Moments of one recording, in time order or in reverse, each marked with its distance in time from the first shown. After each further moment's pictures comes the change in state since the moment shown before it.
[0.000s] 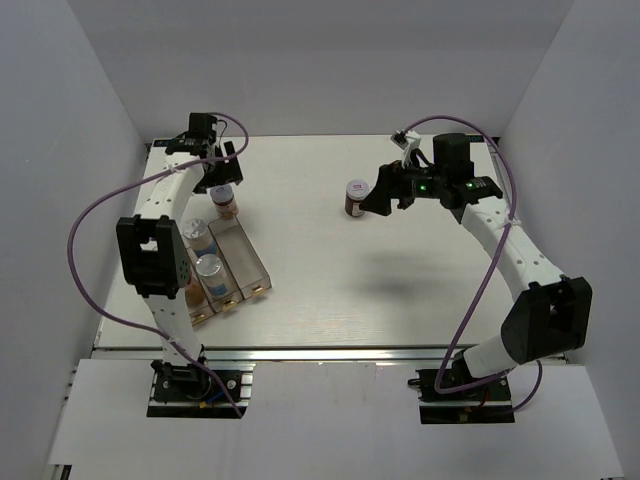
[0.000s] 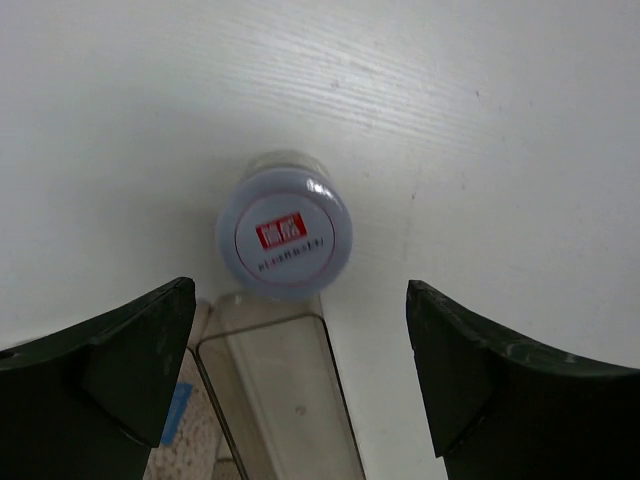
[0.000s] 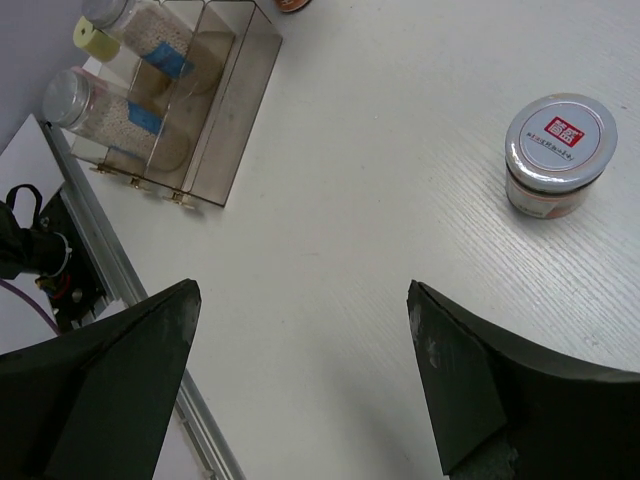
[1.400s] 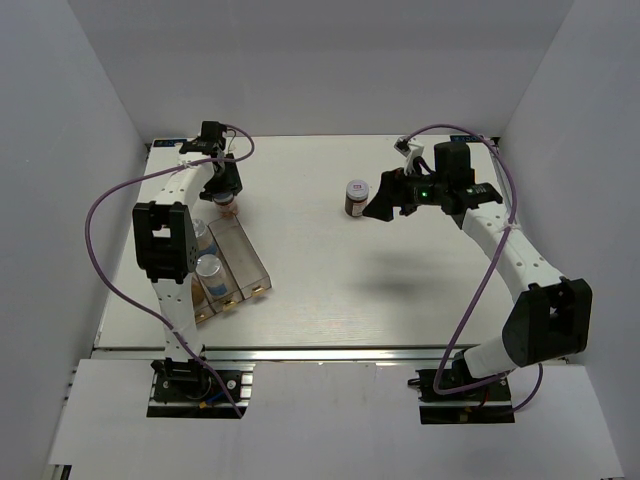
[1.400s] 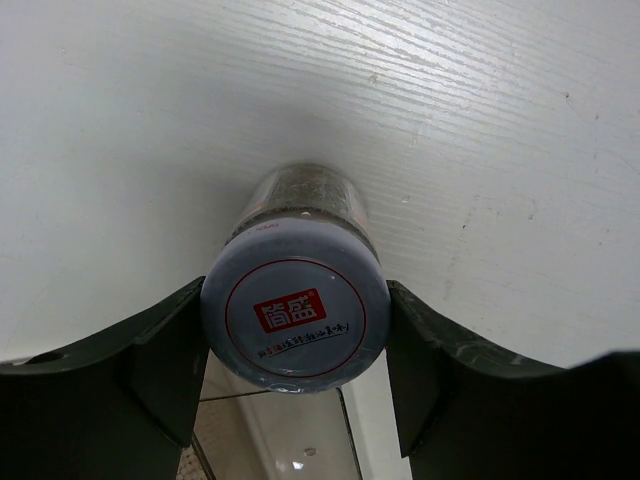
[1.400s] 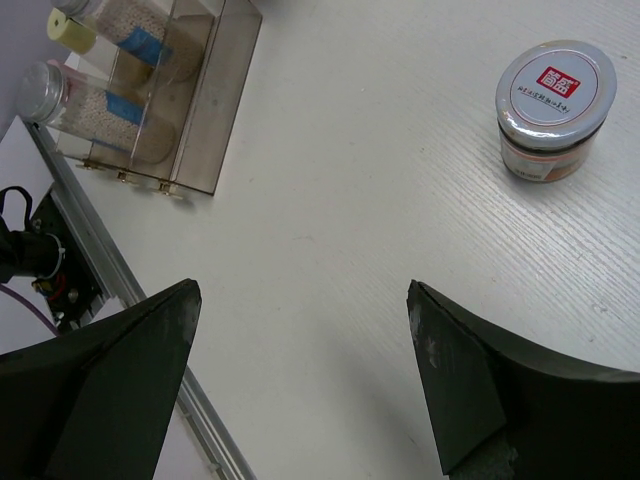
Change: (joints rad) left arm -0.009 0.200 0.101 -0.009 -0.076 0.003; right arm -0.025 -0.019 -0.074 0.005 0.024 0.020
